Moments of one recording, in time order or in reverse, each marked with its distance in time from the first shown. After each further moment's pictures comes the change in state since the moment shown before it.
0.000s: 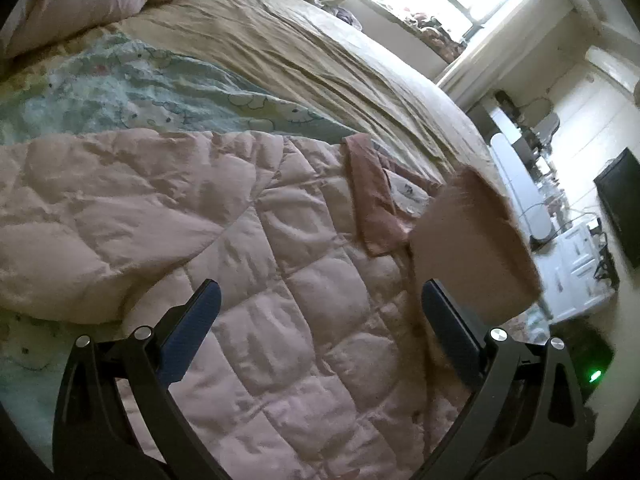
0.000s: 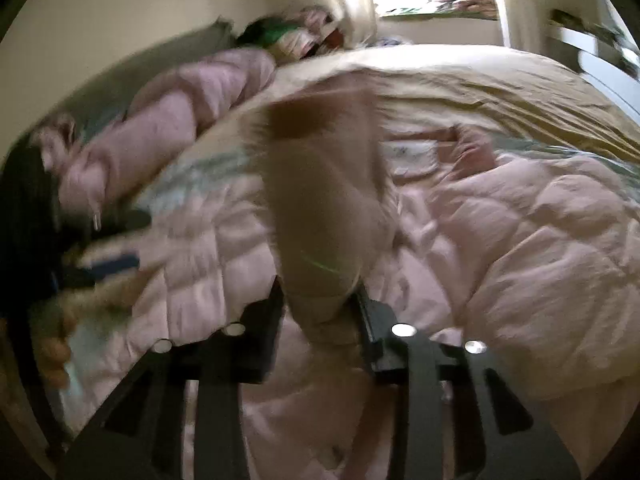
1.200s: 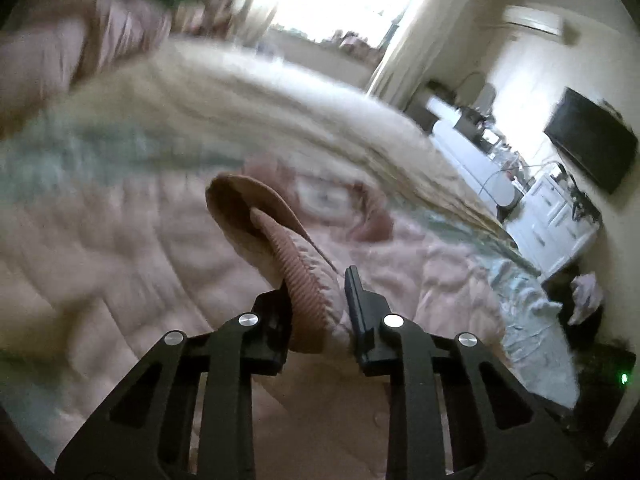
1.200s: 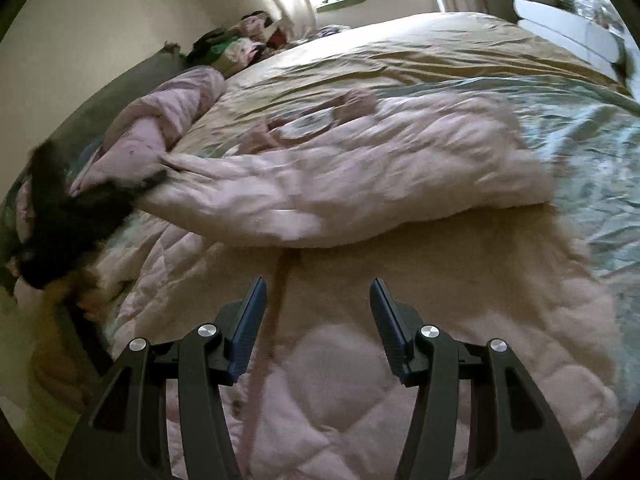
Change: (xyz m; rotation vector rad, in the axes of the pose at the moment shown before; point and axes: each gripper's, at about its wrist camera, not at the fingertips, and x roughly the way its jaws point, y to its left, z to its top) left arm -0.013 -0.078 -0.027 0.320 -0.174 -0.079; right arm -0.127 -0.060 -0.079 0.246 -0.012 -0.077
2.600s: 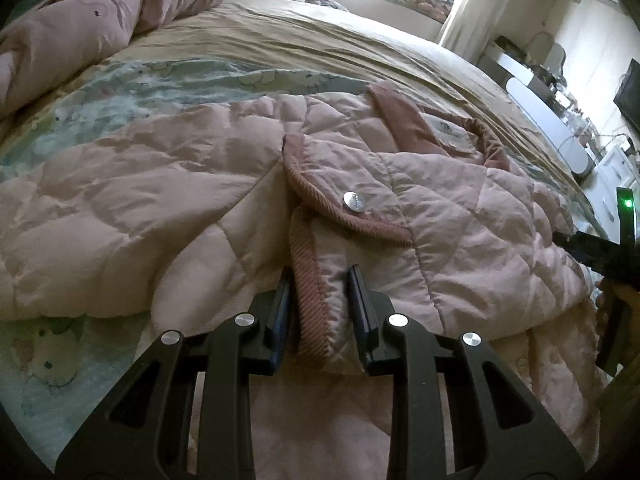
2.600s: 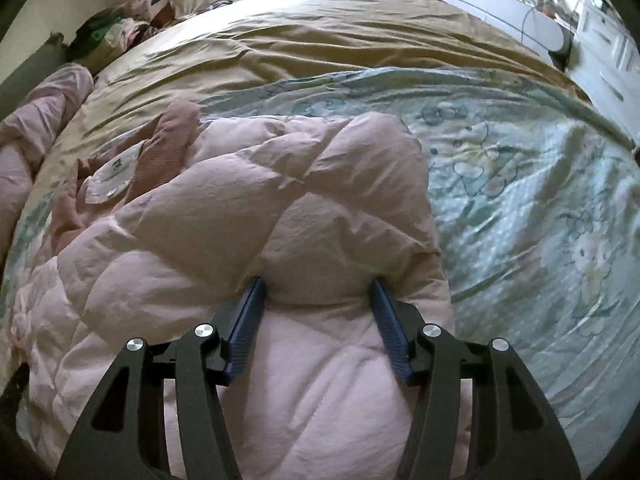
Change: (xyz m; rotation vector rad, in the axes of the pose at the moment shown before) left arm 0.023 0.081 -0.051 -0.055 0.220 0.242; right arm 0.134 -0.106 0.117 0.092 0.128 -0.383
